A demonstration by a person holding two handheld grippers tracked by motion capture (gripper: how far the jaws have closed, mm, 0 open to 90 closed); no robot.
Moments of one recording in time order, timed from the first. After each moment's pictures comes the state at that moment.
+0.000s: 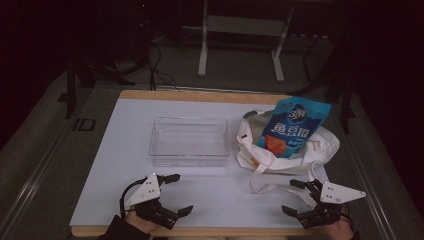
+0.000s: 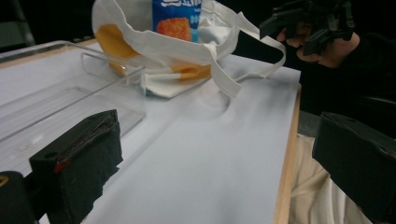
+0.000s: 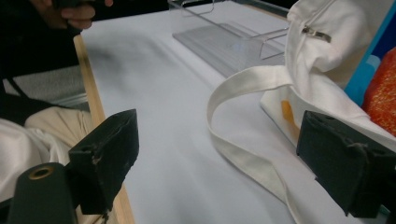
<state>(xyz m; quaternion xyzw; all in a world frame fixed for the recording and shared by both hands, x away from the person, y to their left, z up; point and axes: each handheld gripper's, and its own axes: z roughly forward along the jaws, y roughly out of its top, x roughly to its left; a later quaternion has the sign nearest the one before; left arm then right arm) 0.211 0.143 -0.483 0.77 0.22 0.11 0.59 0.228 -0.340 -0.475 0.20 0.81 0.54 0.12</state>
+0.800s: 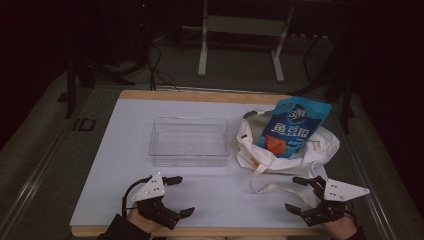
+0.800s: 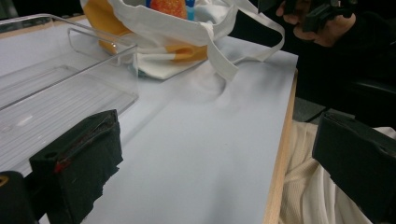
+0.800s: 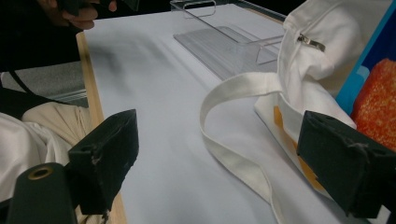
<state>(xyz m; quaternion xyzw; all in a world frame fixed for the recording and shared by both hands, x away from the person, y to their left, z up) 0.216 0.137 -0.484 0.79 0.22 0.08 0.56 0.234 -0.347 -0.468 0.18 0.82 0.53 0.13</state>
